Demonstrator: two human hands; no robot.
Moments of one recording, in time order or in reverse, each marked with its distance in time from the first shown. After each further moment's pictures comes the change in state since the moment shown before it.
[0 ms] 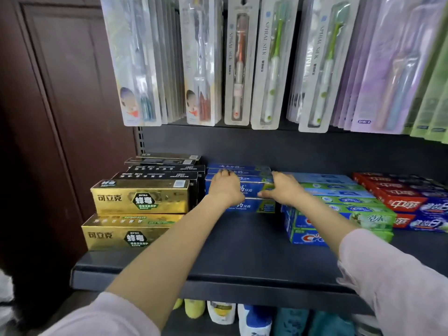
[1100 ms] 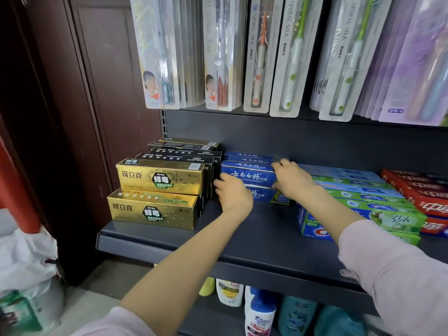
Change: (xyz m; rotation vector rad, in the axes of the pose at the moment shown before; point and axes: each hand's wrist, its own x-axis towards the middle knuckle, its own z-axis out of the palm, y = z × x) left_hand -0.043 0.015 0.030 -0.453 0.241 -0.487; right_hand 0.003 -0.010 0.009 -0.341 0.032 -0.254
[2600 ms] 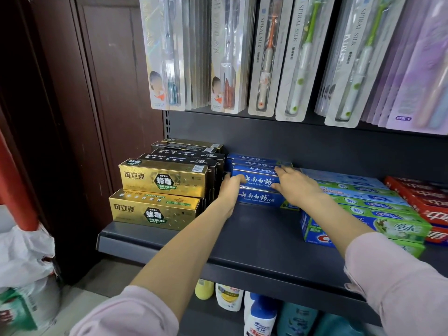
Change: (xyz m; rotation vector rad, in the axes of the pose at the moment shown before) left_hand 0.024 -0.014 -0.015 -0.973 -0.377 -0.251; right_hand -0.006 -0.003 -0.002 -0.011 -0.035 0.009
